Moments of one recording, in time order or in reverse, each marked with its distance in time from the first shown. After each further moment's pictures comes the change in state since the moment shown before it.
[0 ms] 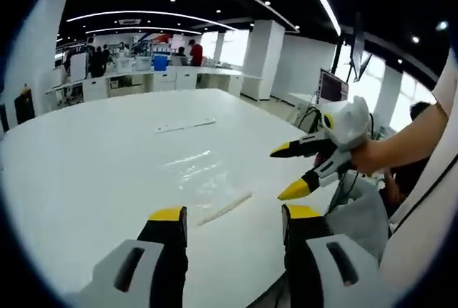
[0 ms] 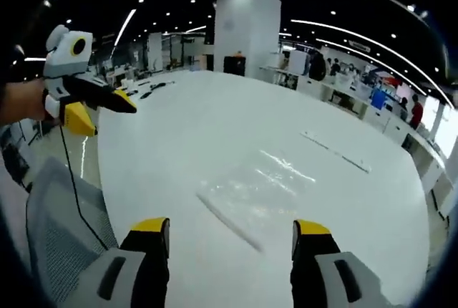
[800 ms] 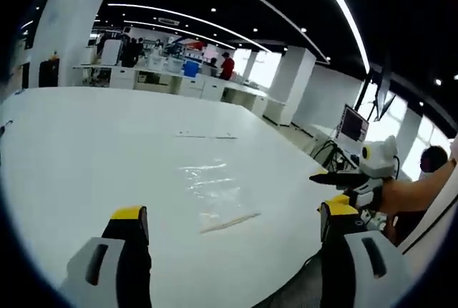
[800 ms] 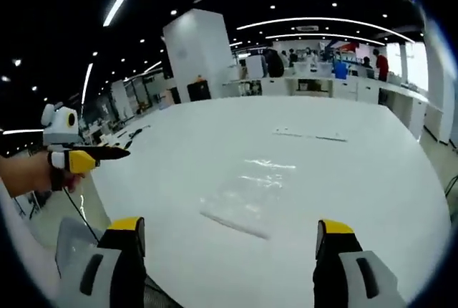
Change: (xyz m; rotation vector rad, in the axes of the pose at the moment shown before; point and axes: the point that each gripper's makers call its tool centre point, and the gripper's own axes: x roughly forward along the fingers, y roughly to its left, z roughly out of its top) left arm -0.005 0.018 0.008 -0.173 -0.099 0.090; right arm -0.042 -0.008 -0.005 0.280 -0.133 -0.069
